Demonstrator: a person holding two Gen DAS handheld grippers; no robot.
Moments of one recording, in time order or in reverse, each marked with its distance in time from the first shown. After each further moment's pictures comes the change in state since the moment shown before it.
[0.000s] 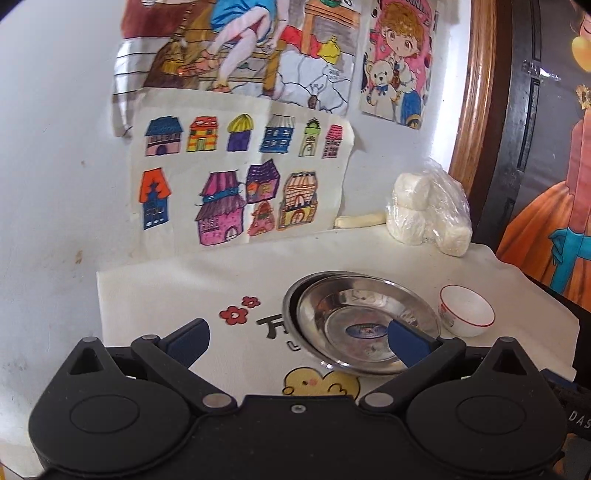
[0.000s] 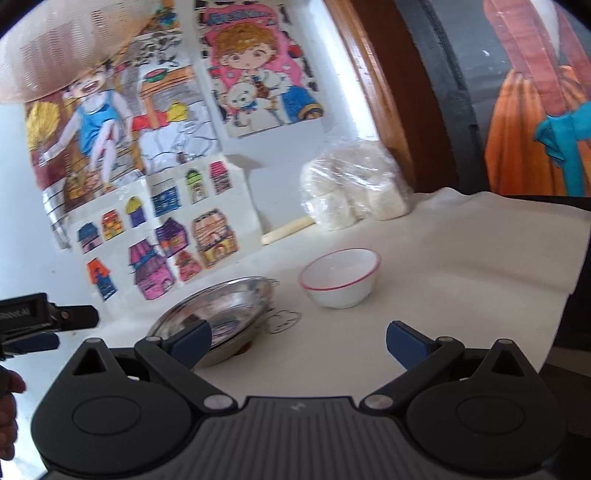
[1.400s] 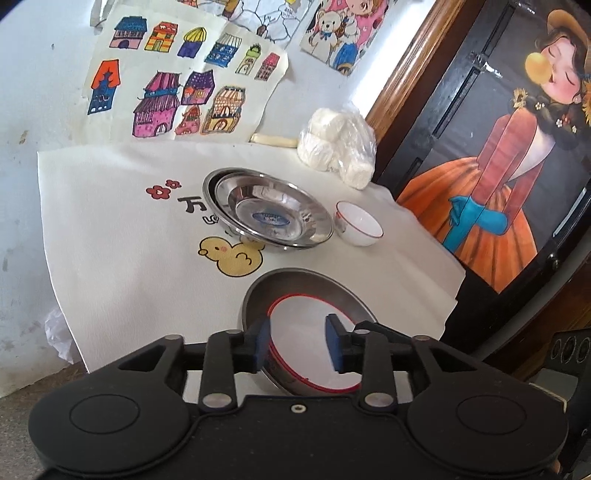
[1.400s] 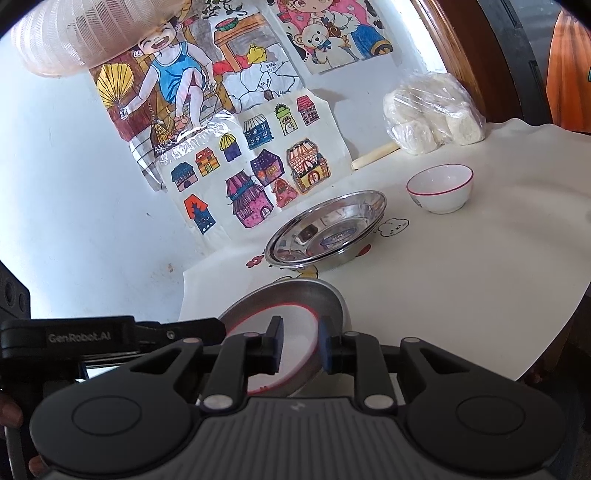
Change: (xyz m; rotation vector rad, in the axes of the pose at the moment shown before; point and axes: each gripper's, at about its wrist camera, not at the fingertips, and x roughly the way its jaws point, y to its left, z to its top) left arm -0.051 0.027 -0.057 -0.136 0.202 -0.372; right arm -0.048 0.058 -0.032 0.009 0.223 0.251
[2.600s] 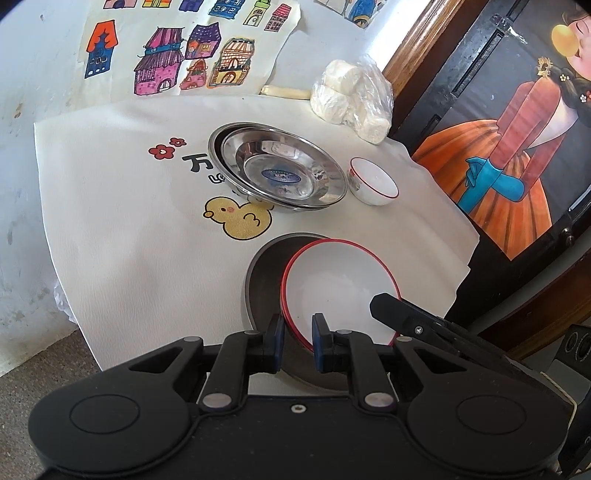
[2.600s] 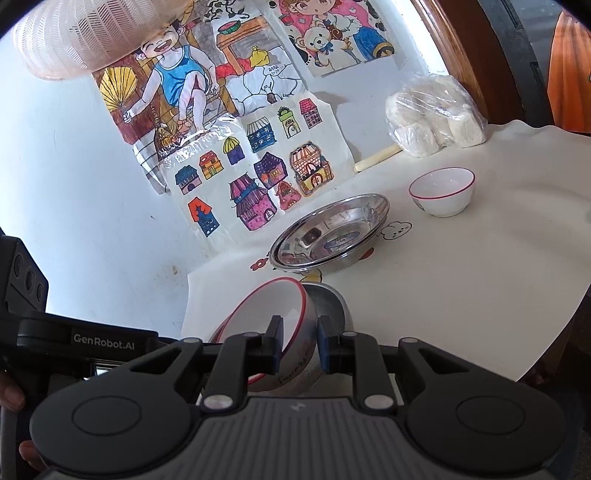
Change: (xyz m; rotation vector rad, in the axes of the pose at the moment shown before) left arm 0.017 0.000 0.015 -0.020 0.198 0.038; right arm -0.001 -0.001 0.000 0.001 -0.015 0.009
